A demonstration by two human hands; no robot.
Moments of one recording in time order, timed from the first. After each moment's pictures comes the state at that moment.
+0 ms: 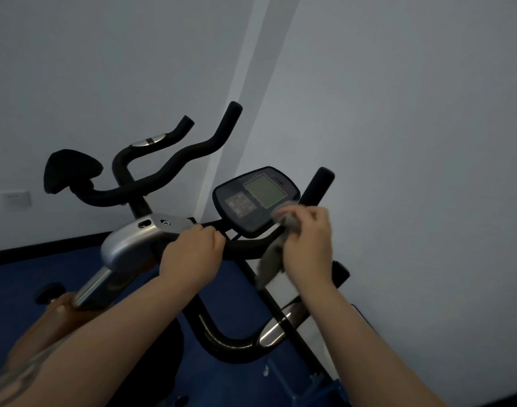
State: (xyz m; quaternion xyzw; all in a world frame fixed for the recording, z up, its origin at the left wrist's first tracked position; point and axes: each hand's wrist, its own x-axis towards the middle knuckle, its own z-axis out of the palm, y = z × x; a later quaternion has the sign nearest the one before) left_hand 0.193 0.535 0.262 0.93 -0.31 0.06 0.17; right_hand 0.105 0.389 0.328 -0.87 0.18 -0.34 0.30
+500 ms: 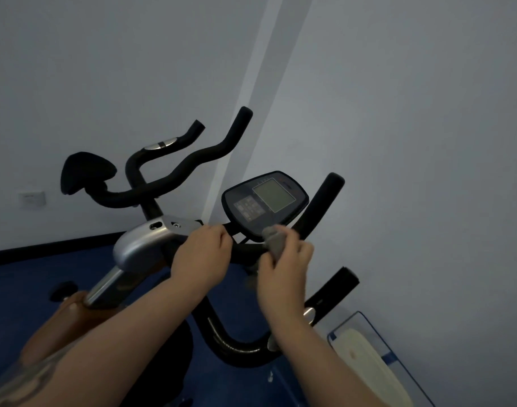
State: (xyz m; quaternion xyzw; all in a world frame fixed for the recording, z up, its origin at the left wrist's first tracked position) left_hand 0.191 0.530 0.266 0.88 -0.19 0.02 0.43; right_hand 0.097 0.437 0.293 -0.87 0.18 -0.31 0.34
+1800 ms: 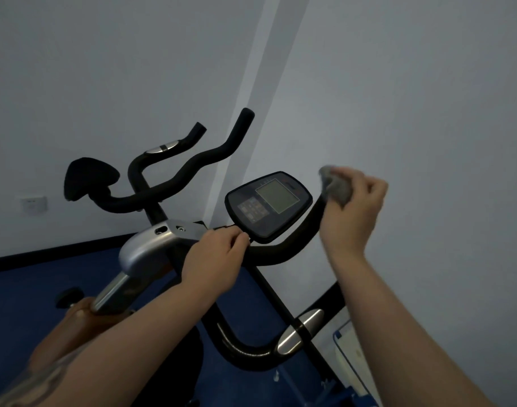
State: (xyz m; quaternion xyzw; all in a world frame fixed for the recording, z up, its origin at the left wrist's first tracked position) left_hand 0.186 0.530 0.270 0.84 -0.23 0.03 0.49; right_hand 0.134 0.363 0.365 -0.80 0.18 -0.52 0.23
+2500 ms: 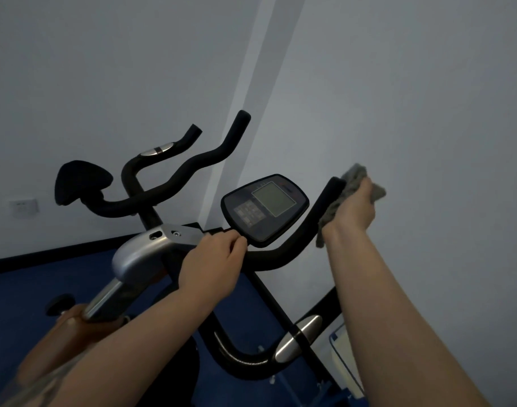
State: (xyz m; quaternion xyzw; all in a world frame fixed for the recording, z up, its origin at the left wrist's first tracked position) left_hand 0.189 0.527 0.266 0.86 -0.25 0.05 0.45; right_hand 0.166 0.355 0.385 -0.44 0.34 -0.45 0.70
